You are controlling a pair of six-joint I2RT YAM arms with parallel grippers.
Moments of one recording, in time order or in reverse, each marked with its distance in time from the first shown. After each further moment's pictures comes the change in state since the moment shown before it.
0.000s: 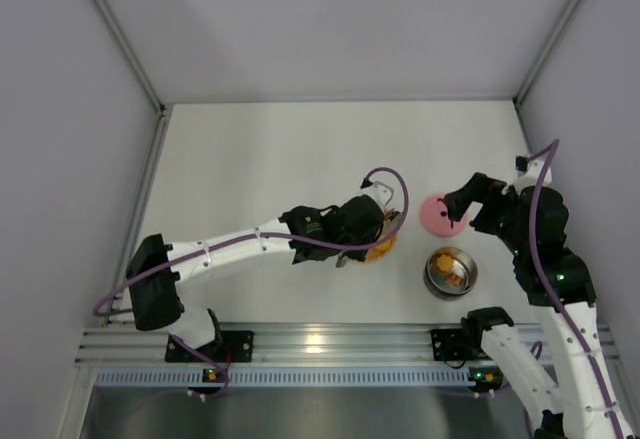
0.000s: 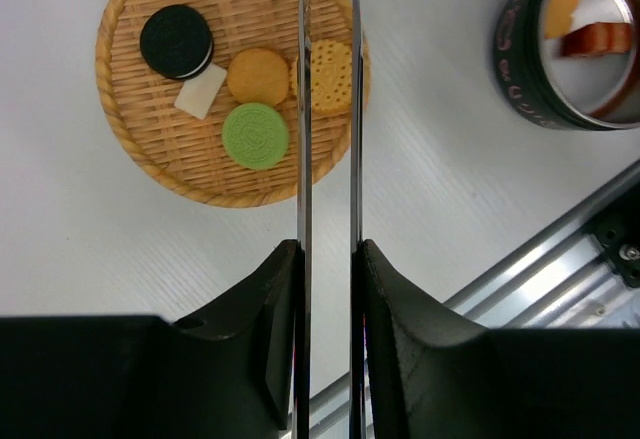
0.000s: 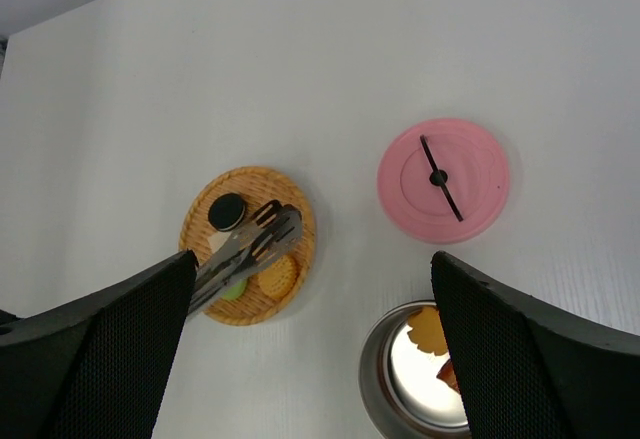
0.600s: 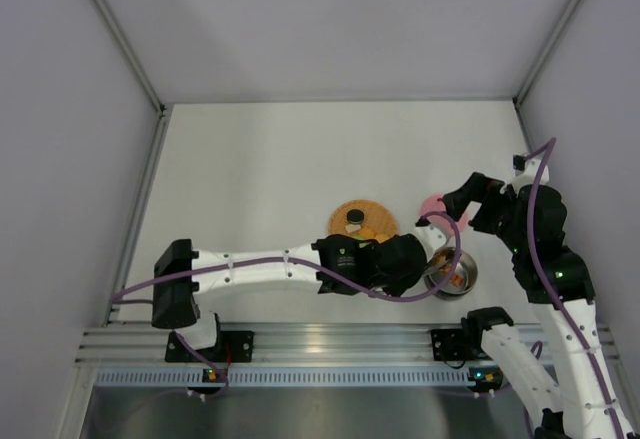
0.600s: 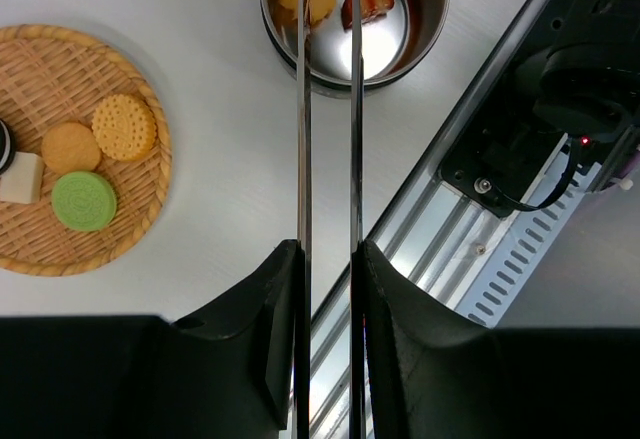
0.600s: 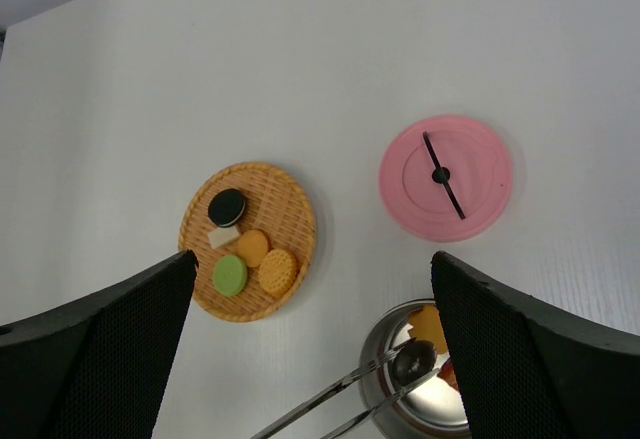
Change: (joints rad) left arm -0.253 0.103 0.168 0.039 0.040 0.098; right arm 0.000 0.012 0.000 0.000 -0.015 -0.006
